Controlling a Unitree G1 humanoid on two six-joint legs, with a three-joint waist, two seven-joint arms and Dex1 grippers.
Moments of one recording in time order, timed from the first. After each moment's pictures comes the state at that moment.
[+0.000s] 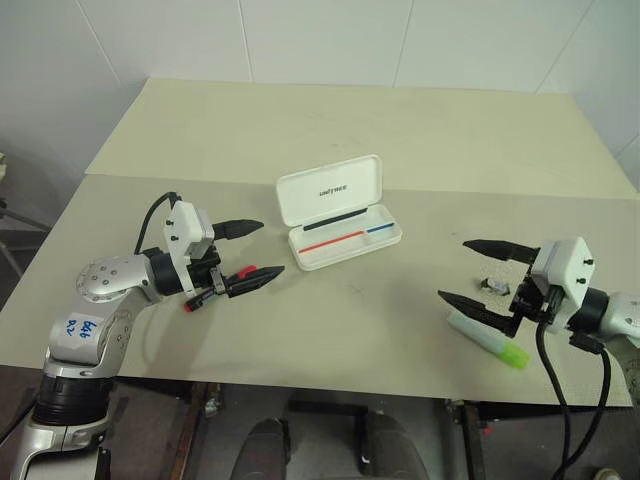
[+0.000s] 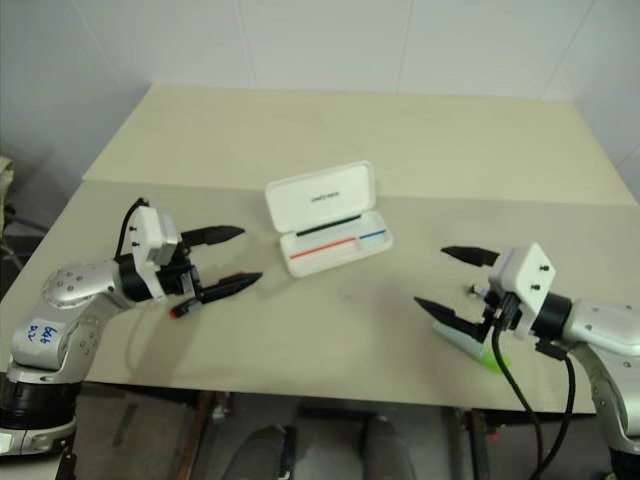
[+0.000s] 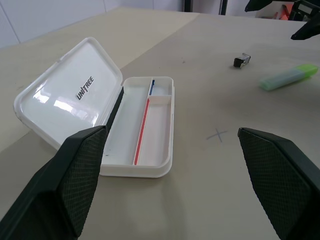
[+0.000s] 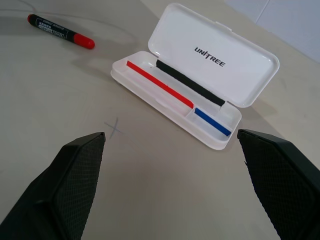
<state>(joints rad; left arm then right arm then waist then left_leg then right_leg) -0.34 0.68 0.11 -0.22 -0.51 0.38 -0.90 -0.04 -0.82 -0.32 -0.40 0.50 0.26 0.97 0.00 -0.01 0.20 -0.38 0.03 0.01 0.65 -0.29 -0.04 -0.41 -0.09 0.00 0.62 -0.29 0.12</state>
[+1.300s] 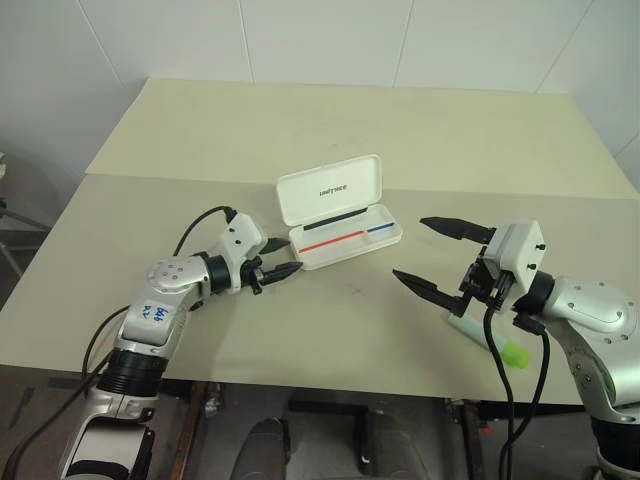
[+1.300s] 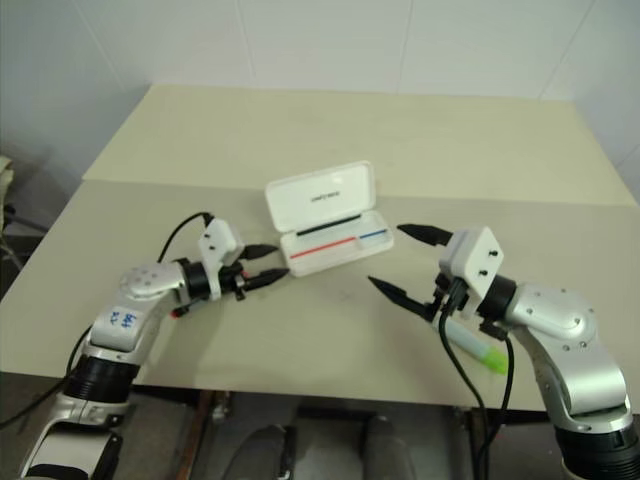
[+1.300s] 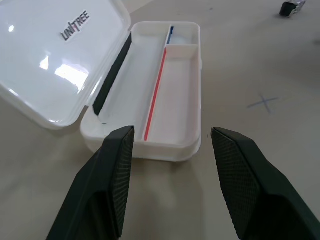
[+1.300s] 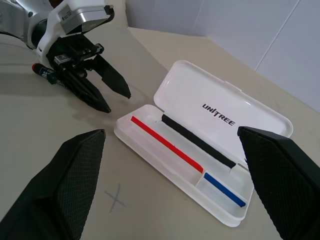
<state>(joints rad) -0.49 0.51 -0.10 0.05 -0.24 0.32 -0.80 -0.17 -0.69 -0.13 -0.48 0.45 0.27 0.81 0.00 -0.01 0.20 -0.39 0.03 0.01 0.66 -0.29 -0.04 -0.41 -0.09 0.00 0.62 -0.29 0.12</state>
